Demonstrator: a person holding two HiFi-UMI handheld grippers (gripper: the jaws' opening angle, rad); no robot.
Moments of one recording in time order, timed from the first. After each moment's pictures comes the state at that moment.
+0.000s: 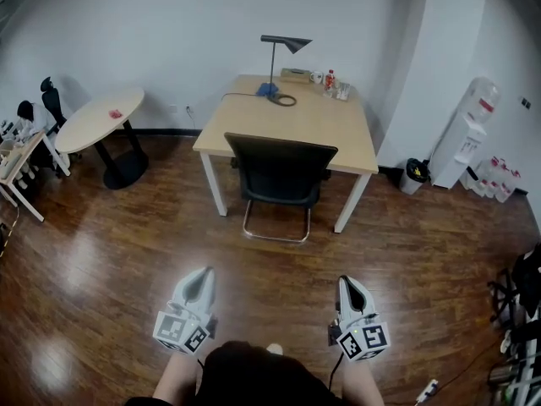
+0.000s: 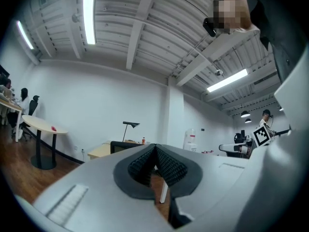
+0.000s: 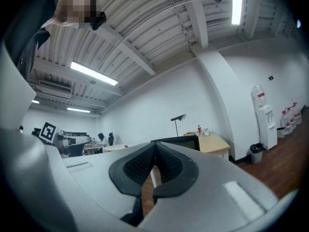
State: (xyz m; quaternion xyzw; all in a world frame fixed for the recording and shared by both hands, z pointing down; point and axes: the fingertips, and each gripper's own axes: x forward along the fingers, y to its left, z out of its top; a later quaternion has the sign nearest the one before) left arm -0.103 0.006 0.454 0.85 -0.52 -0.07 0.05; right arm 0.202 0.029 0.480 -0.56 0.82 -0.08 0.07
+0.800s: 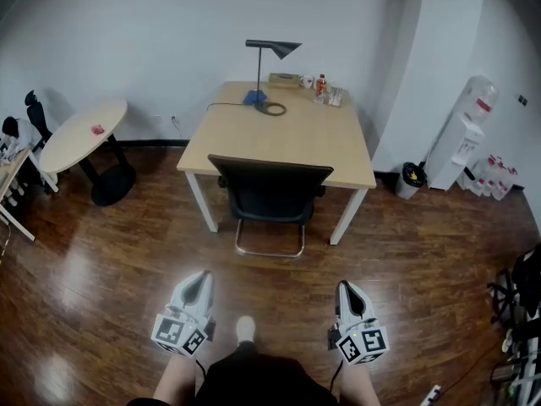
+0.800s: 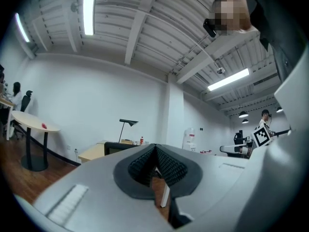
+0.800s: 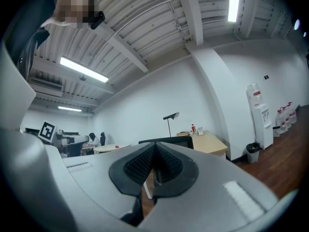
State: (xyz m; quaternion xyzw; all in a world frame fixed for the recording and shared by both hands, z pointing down) left arm -0.087 -0.113 0.466 0.86 -0.50 -0.07 0.05; right arm 0.225 -0.071 0.497 -0.59 0.80 -0.09 0.06
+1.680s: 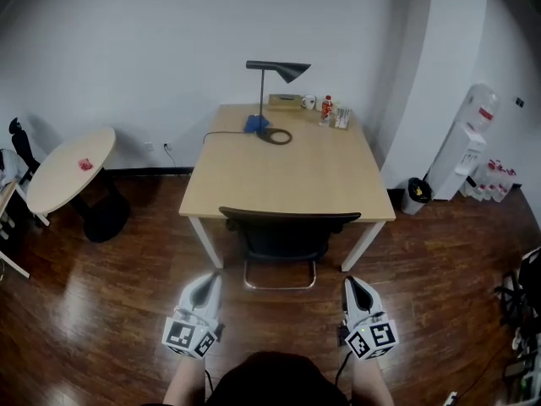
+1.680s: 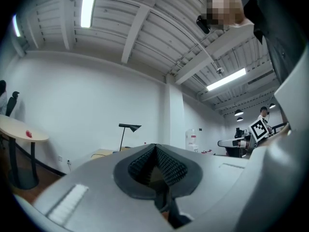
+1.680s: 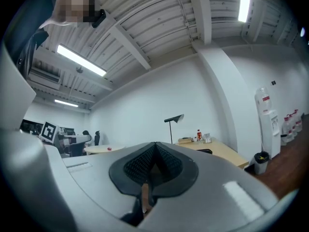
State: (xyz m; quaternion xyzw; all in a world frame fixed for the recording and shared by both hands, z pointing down) left arm -0.141 -0.308 0.454 0.88 -0.47 -0.08 0.02; right arm 0.159 -0.256 0.471 -0.60 0.80 -0.05 0.05
